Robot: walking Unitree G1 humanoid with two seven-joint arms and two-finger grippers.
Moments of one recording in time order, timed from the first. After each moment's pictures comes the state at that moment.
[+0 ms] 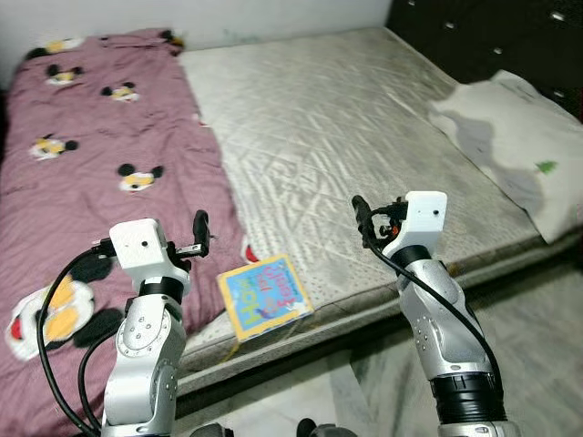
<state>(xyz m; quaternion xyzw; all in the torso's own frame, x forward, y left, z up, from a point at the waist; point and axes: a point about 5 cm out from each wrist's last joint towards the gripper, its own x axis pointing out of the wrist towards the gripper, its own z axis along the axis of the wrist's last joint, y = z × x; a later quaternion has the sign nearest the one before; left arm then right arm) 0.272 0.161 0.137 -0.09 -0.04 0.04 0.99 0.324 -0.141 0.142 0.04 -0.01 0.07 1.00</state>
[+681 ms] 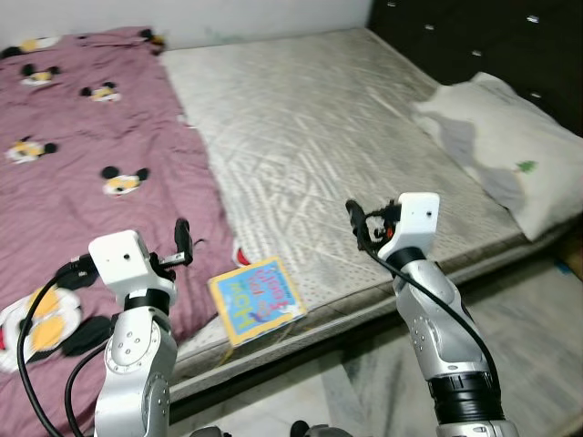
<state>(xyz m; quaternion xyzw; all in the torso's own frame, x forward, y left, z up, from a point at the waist) 0.258 0.175 0.132 -0.09 -0.04 0.10 0.99 0.324 -0.134 0.140 0.05 -0.01 0.08 1.00</state>
